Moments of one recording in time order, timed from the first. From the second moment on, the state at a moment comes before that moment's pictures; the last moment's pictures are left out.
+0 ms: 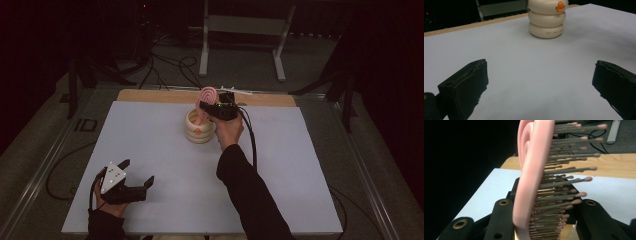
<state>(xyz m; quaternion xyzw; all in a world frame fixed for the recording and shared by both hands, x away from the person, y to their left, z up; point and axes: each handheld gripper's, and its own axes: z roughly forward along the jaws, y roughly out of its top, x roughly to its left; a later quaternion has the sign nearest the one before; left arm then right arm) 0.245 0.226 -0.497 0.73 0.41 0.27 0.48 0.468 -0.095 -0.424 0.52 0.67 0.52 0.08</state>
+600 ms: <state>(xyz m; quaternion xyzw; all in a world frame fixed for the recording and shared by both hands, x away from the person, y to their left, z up) 0.245 0.226 -0.497 0.73 0.41 0.27 0.48 0.469 -0.106 -0.430 0.53 0.66 0.53 0.08</state>
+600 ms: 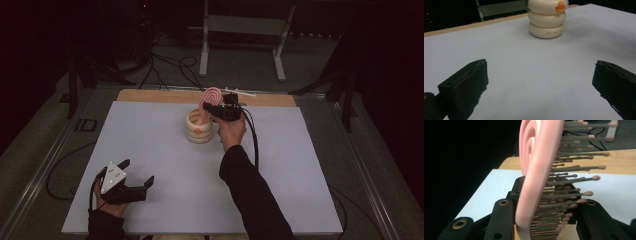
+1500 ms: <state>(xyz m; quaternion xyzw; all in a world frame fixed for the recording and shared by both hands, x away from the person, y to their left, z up) 0.245 0.226 -0.497 0.73 0.40 0.27 0.48 0.470 -0.112 -0.436 0.54 0.66 0.52 0.08</state>
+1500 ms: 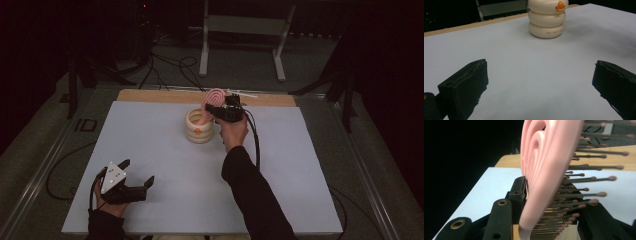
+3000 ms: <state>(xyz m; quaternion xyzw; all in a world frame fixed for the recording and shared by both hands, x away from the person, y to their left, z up) 0.244 0.226 -0.497 0.73 0.41 0.27 0.48 0.465 -0.128 -0.428 0.51 0.69 0.49 0.12</state>
